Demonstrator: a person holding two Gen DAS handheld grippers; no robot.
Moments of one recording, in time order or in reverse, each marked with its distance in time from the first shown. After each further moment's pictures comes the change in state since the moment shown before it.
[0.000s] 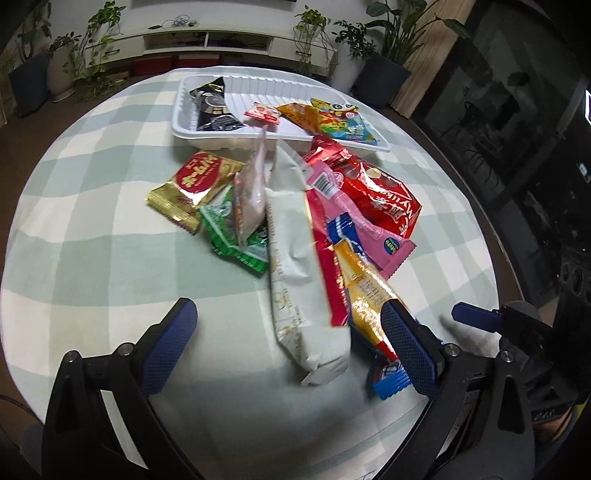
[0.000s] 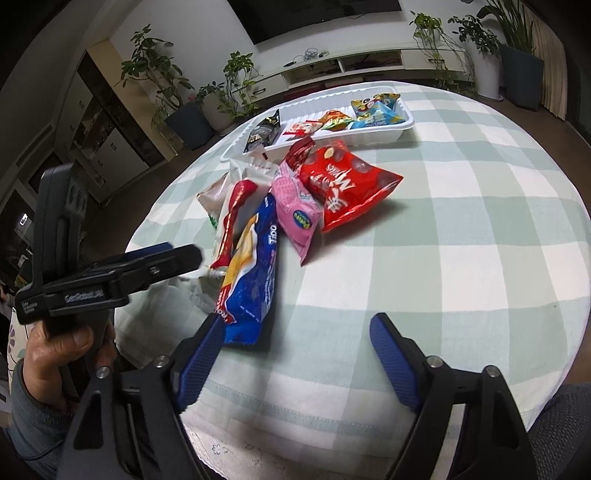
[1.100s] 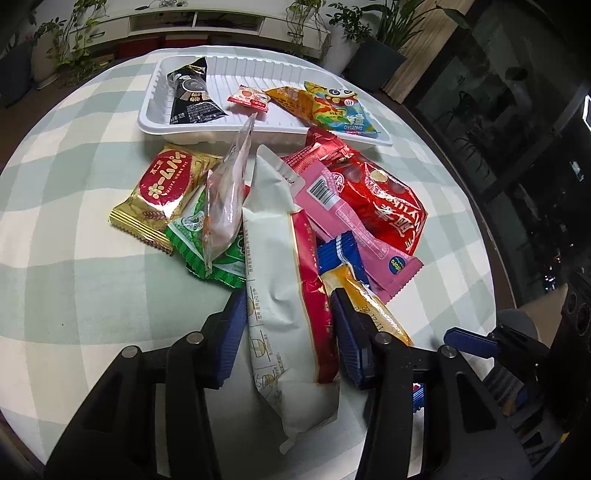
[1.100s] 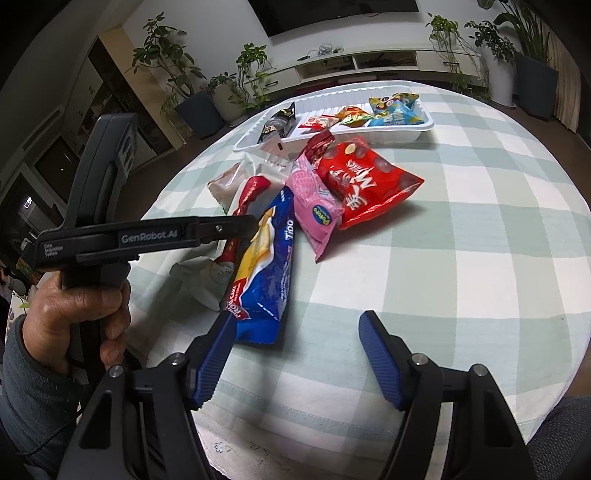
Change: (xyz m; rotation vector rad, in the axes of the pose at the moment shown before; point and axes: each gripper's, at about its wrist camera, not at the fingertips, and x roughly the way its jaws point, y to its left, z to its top) left arm 0.035 0.006 0.030 -0.003 0.083 -0.057; right arm 0.007 0.010 0.003 -0.045 0.029 0.015
